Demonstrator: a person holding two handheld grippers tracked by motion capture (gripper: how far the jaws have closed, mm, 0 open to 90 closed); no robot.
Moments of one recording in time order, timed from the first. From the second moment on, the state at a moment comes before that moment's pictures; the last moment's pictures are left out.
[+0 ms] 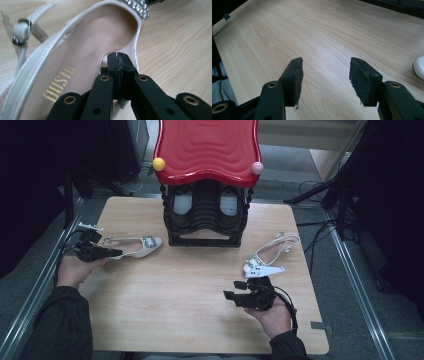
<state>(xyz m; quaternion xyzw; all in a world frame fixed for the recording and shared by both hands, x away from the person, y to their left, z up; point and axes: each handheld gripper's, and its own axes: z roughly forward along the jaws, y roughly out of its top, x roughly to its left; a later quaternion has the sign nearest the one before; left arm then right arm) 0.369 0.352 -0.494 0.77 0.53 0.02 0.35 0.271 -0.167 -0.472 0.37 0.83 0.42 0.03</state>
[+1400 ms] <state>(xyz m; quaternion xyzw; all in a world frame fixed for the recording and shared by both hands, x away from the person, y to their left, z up) 0.350 0.331 -0.483 0.75 0.56 0.03 0.35 0.286 -0.151 -0.470 0.35 0.84 0.42 0.02</state>
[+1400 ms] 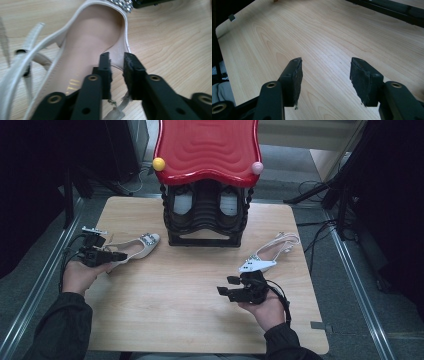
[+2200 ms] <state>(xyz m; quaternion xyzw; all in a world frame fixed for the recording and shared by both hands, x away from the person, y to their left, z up) 0.349 0.322 -0.474 0.78 0.52 0.03 0.34 0.285 -0.149 -0.471 0.34 0.84 0.42 0.02</state>
